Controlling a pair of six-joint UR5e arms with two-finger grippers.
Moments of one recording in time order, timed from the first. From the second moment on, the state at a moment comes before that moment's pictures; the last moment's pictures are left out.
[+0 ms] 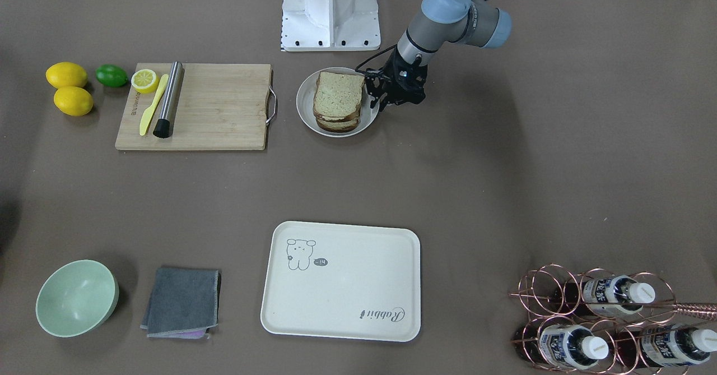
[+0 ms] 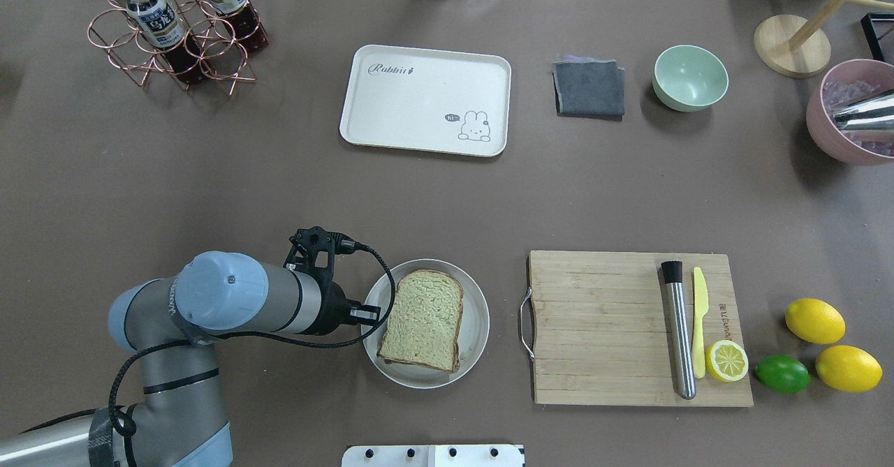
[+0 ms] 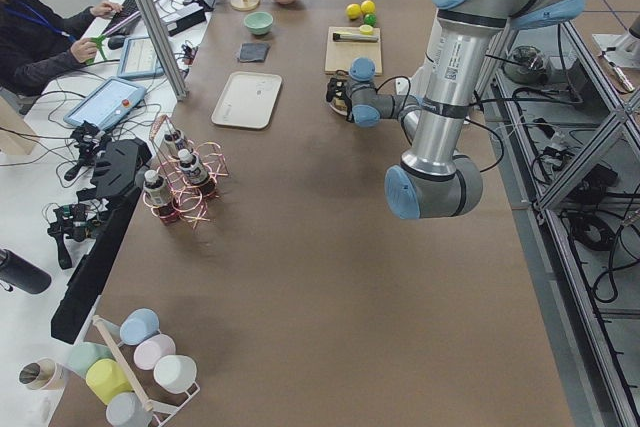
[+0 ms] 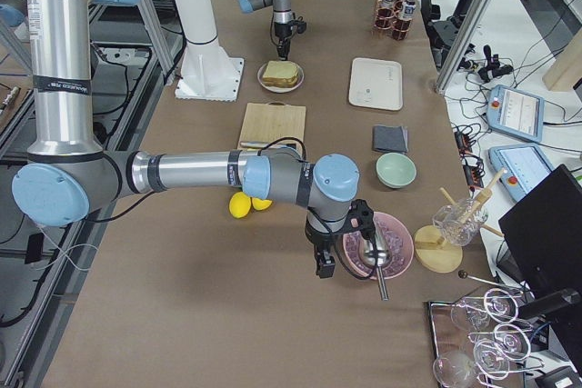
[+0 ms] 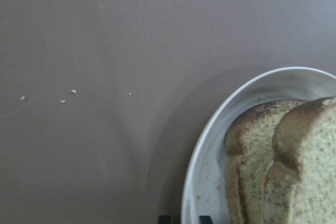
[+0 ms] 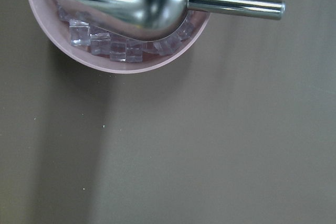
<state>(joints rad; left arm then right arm) -0.34 -1.95 -1.75 -2.16 -1.80 -1.21 1.62 -1.60 1.70 -1.76 2.25 -0.32</state>
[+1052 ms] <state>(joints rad) -0.49 -1.97 -1.75 -2.19 -1.97 -1.21 1.62 -1.60 1.67 -1.76 2.24 -0.32</state>
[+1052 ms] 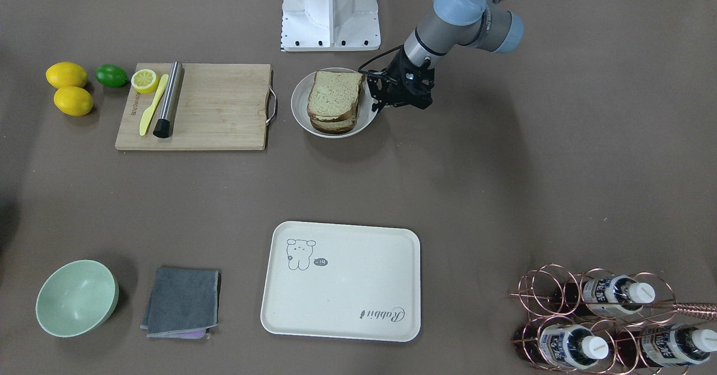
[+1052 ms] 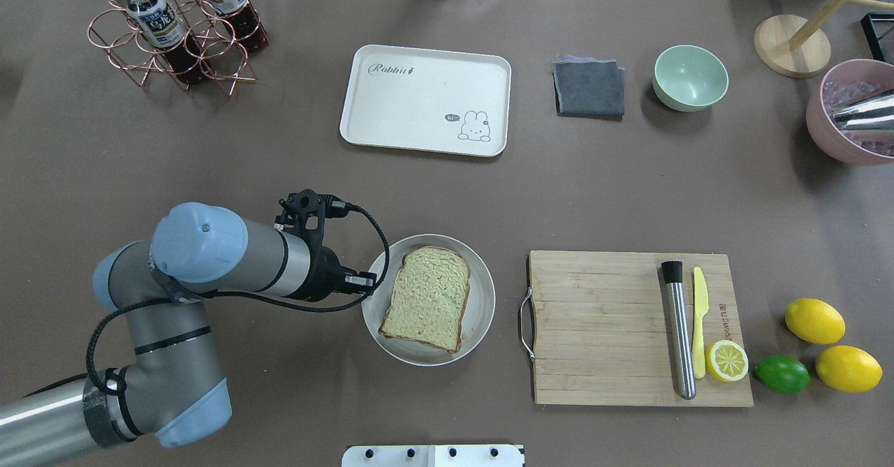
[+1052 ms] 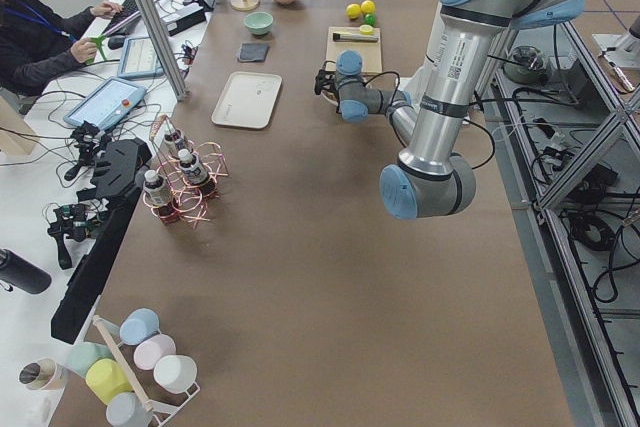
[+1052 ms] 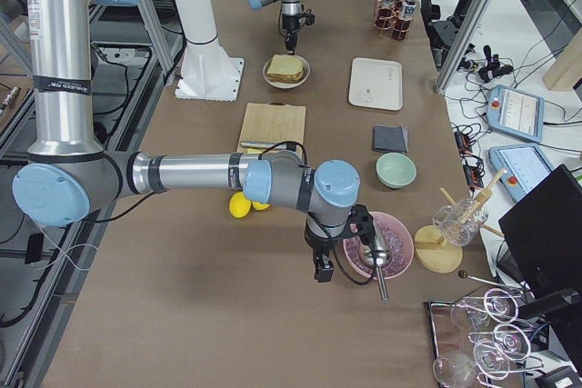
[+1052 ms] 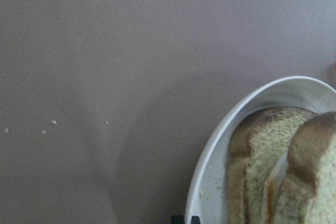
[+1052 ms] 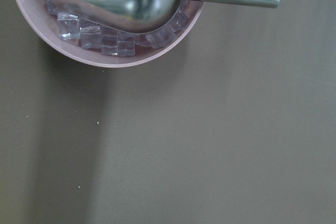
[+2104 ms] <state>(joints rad) -0.88 -2.37 -1.14 -2.19 -2.30 -0.98 1.62 -1.59 1.66 -1.76 2.25 -0.32</state>
